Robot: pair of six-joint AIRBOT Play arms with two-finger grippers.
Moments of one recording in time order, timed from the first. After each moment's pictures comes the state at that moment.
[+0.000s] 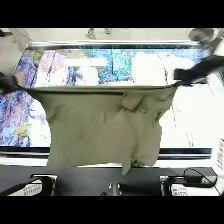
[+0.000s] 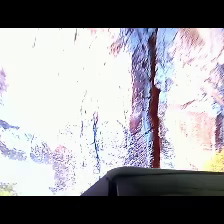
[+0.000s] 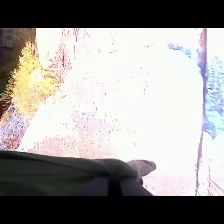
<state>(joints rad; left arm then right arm) 0.29 -1.26 1.47 1.34 -1.31 -1.45 -0.04 -1.55 1.83 -1.41 1.56 1.57</state>
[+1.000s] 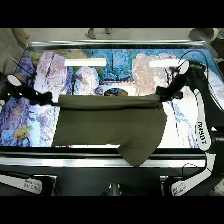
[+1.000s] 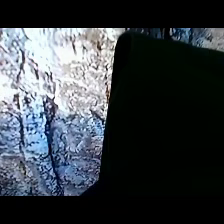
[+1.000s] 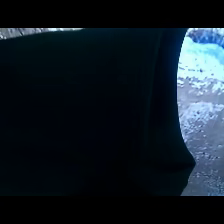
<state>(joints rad) 0.19 -1.67 1.43 1.23 -1.26 -1.44 -0.03 -1.78 1.70 -1.41 1.47 1.68</state>
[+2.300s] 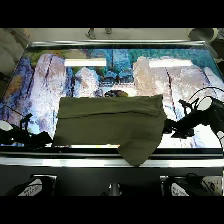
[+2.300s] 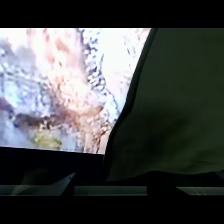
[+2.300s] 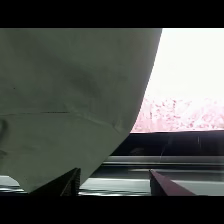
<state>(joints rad) 0.38 -1.08 0.59 1.22 -1.24 -1.36 -0.17 -1.19 0.92 -1.29 1.46 1.57</state>
